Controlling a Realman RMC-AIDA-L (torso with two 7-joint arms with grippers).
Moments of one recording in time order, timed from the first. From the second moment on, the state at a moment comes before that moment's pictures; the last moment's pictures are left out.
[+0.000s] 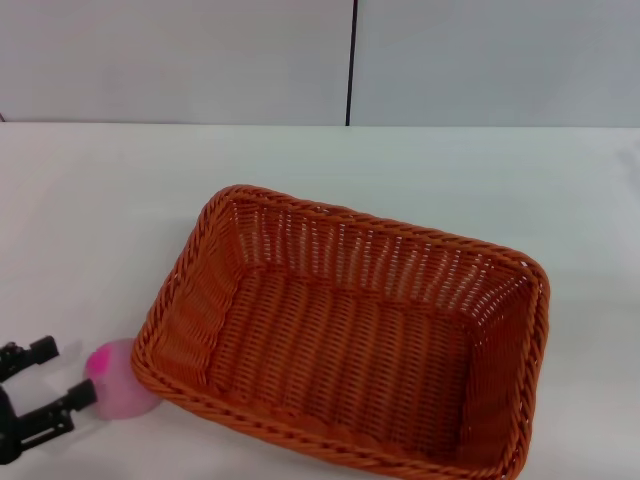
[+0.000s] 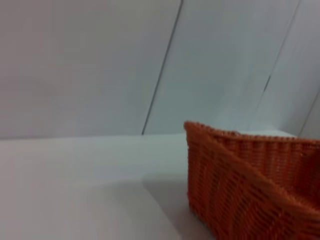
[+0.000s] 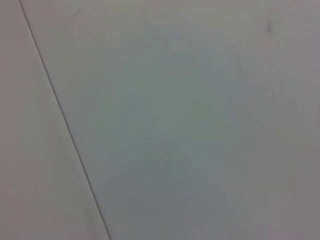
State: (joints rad) left arm -0.19 -1.98 -0.12 0.43 -0.63 -1.79 2.23; right arm 0.29 2.05 -0.55 -0.52 -1.18 -1.64 1.32
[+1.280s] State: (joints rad) left arm -0.22 -2.02 -0.04 0.42 -0.64 -1.71 2.23; right arm 0.29 2.04 -0.55 -0.46 -1.18 -1.62 1.29
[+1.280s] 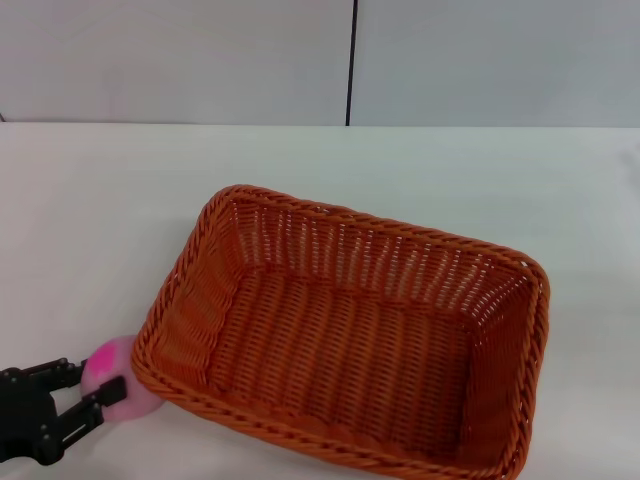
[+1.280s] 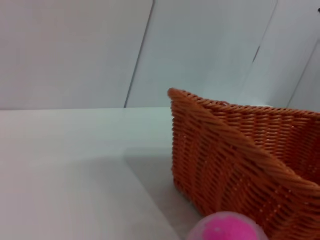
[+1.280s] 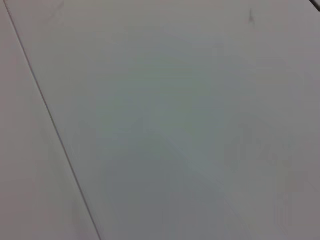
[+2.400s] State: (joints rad) left arm -0.37 -2.02 -0.33 0.21 -0.70 -1.94 2.17; right arm 0.29 2.04 -0.55 -0.42 -1.18 -1.60 1.27
